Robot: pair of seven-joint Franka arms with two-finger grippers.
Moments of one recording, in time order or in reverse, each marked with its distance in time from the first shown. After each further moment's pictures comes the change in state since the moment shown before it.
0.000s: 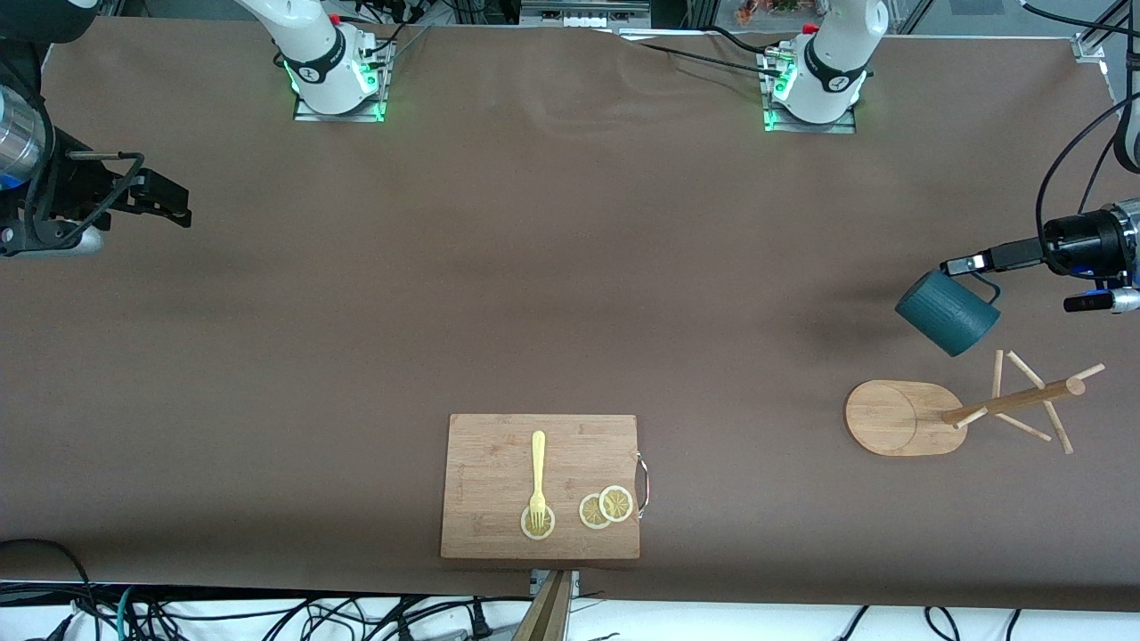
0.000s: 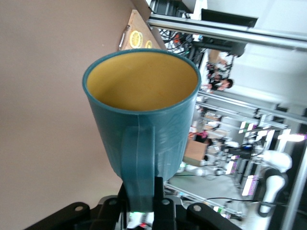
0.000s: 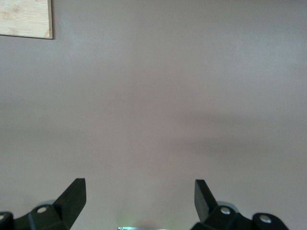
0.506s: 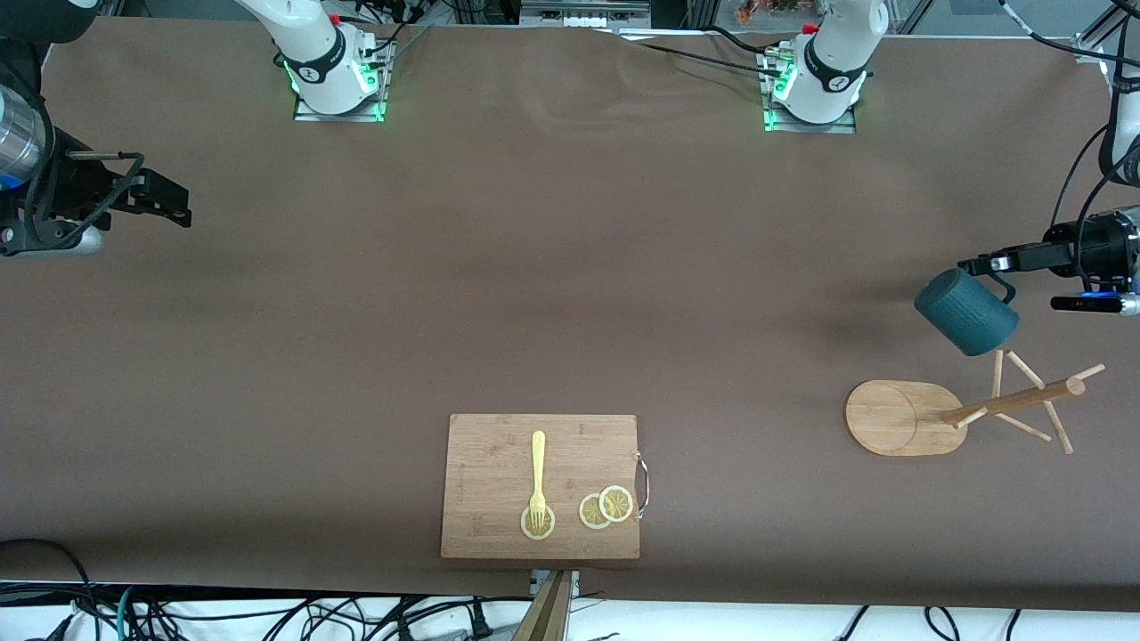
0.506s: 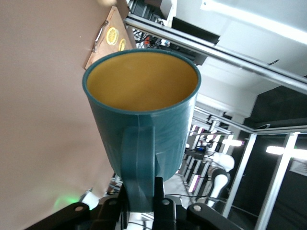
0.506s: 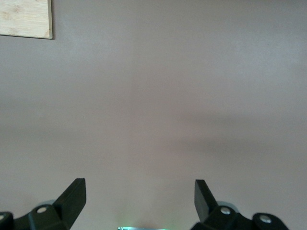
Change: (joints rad) left arm 0.100 0.108 0.003 -0.001 -0.136 -0.146 -0.006; right arm 0.000 0.000 0.000 0.000 0.000 0.000 0.000
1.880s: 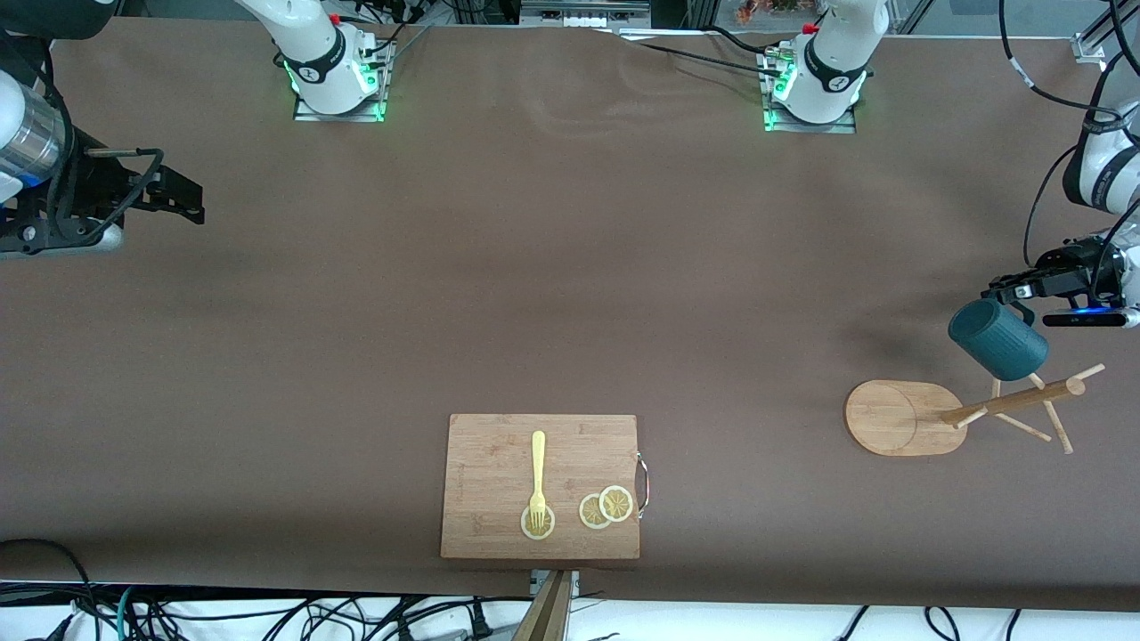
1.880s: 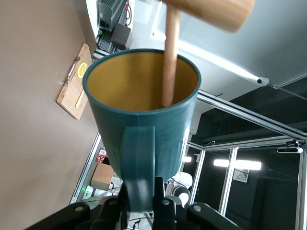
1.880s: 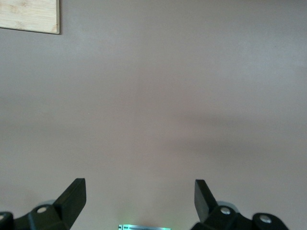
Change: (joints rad) left arm 0.106 0.233 -0.001 0.055 -0.193 -0.089 0.137; right arm 0.022 0.000 0.009 0.000 0.000 -0.009 0.000
